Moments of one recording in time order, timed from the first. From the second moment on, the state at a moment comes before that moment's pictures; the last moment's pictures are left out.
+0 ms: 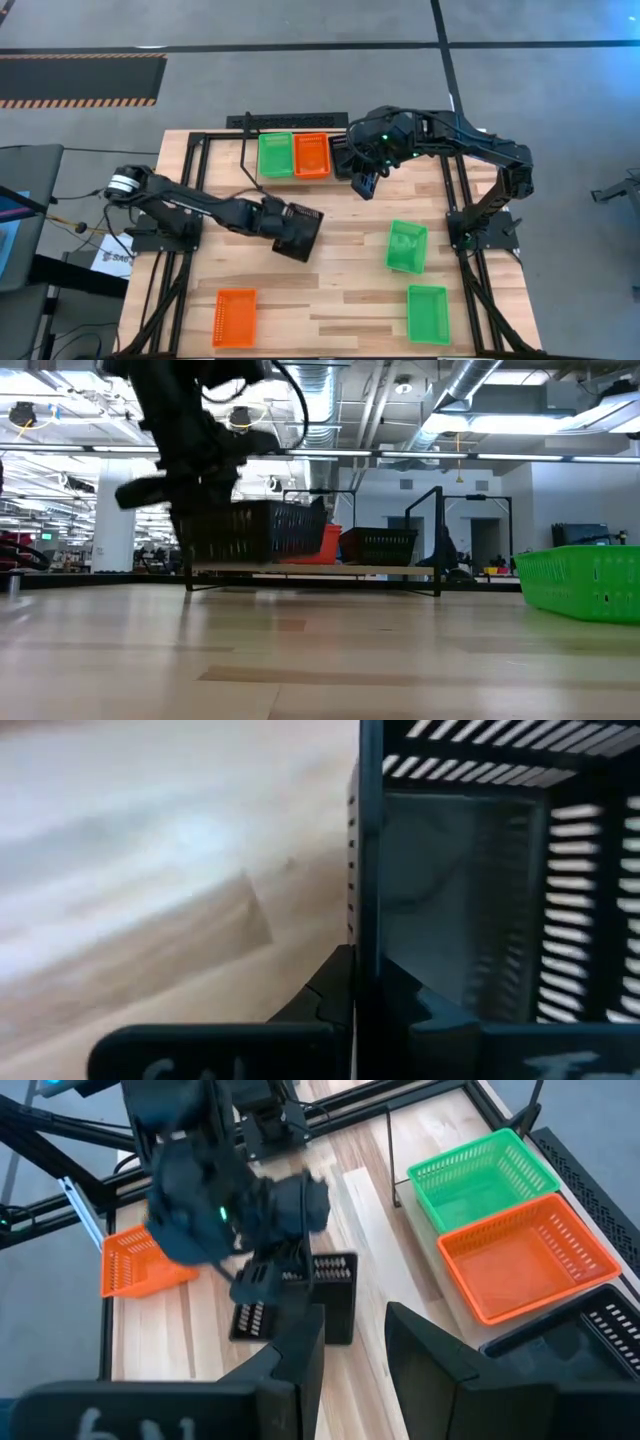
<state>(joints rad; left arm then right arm) -0.16 1.55 0.97 -0.60 -0.30 -1.35 -0.10 1.62 2.03 -1.12 -0.03 0.25</state>
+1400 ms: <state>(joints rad) -0.17 1.36 1.07 -0.77 -0.25 -1.20 -0.04 1.62 2.03 -1.42 -0.03 0.33</state>
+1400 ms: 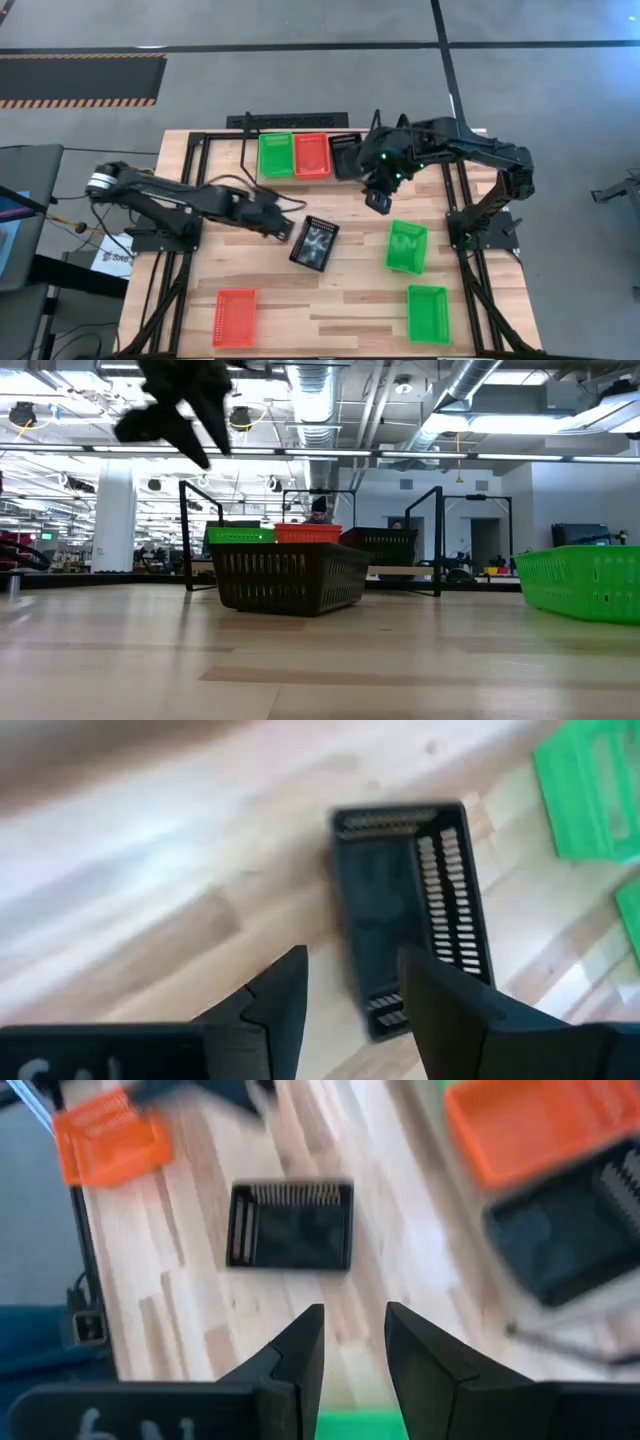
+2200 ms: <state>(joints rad) -0.32 0.83 1.07 -1.54 -0.49 -1.13 0.36 1.94 2.03 -1.39 0.35 1.36</state>
